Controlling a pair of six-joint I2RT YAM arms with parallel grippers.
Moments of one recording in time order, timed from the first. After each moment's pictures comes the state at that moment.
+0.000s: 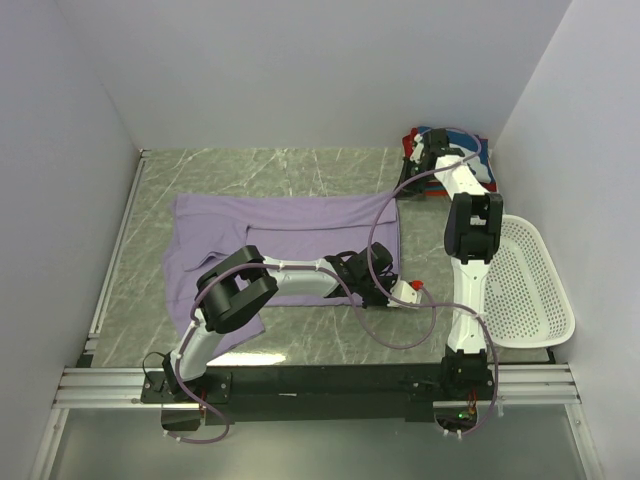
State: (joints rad) left arm -1.09 2.12 1.39 -0.06 0.42 0.68; right arm 0.00 2.45 2.11 -0.73 -0.42 0.23
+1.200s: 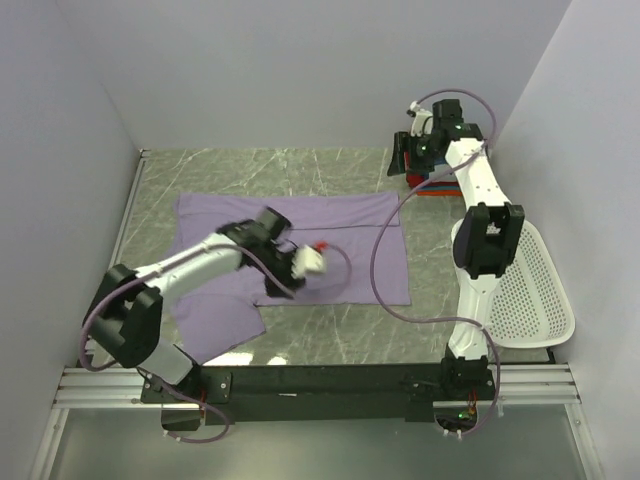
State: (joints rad) left arm -0.70 1.52 1.03 -0.67 0.50 0.82; right arm 0.03 2.17 2.12 -0.89 -0.46 -0.05
